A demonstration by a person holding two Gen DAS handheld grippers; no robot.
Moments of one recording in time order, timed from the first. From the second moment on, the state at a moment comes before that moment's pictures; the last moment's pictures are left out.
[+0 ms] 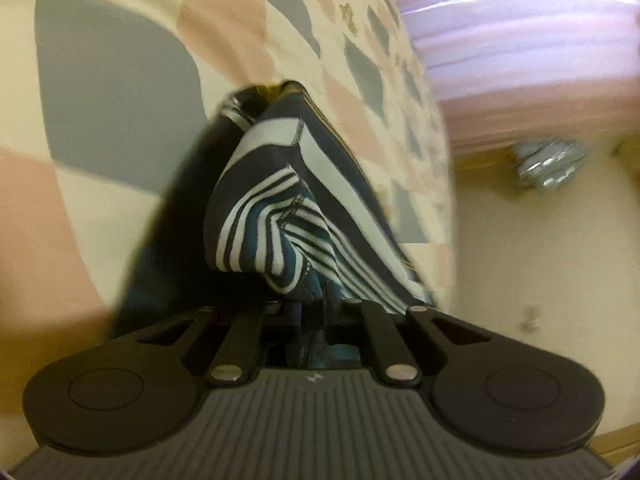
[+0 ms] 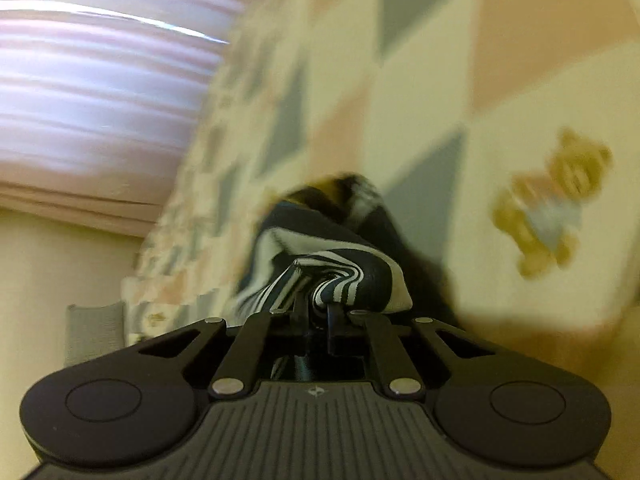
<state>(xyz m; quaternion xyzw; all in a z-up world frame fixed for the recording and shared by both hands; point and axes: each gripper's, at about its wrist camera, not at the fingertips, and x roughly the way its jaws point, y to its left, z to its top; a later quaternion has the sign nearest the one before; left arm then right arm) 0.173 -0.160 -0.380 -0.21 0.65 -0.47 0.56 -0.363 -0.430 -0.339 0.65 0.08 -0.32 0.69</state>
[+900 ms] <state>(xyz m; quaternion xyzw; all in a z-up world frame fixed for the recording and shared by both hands) 0.128 -0.172 -0.347 0.05 0.56 -0.49 0.67 -0.317 -0.390 -0.288 0.36 0.30 -0.33 0.82</state>
